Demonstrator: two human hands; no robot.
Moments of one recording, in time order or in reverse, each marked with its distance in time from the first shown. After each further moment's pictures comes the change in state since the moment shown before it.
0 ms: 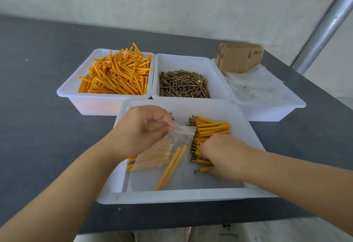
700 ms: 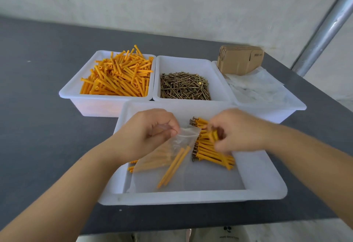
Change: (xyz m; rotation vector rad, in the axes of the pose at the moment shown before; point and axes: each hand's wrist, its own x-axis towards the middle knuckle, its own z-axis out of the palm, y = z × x) left_hand 0.001 -0.001 0.001 -0.049 -0.104 0.128; right_hand -0.014 0.033 -0.055 0.536 0.035 0.151
